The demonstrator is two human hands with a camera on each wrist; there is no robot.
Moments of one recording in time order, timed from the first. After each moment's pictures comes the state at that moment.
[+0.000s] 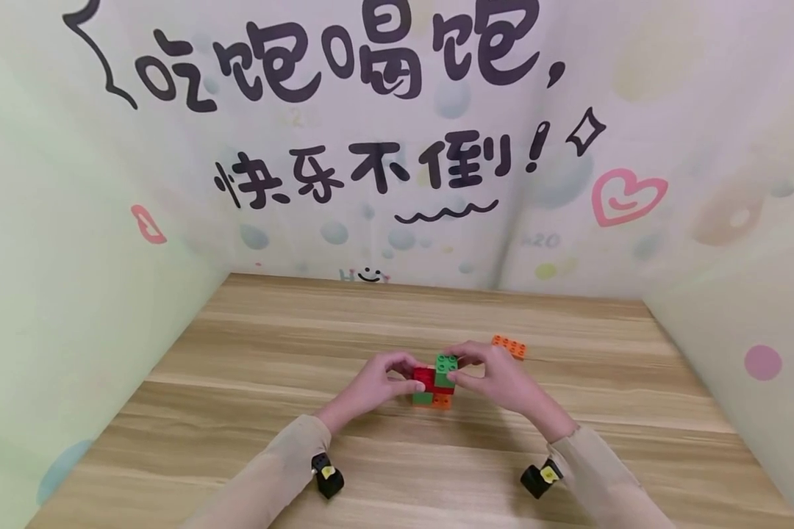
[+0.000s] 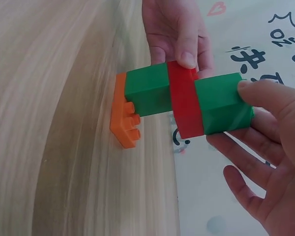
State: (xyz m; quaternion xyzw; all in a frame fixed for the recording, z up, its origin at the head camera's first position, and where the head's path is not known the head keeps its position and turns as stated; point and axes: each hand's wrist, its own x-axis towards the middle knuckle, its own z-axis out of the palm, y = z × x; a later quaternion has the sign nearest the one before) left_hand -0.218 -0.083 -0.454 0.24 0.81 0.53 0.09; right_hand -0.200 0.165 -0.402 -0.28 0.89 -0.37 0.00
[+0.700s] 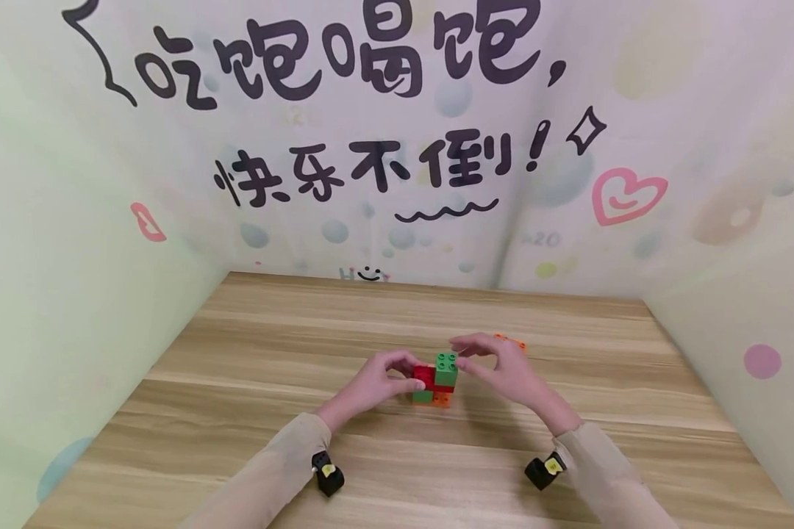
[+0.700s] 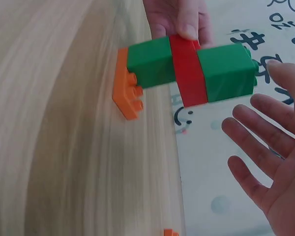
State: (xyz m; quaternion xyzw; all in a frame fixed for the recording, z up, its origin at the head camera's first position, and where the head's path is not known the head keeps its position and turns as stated) left_hand -0.219 -0.082 -0.453 0.24 0.81 0.53 0.09; right_hand -0.210 0.180 -0.412 -0.29 0.87 -0.39 -0.06
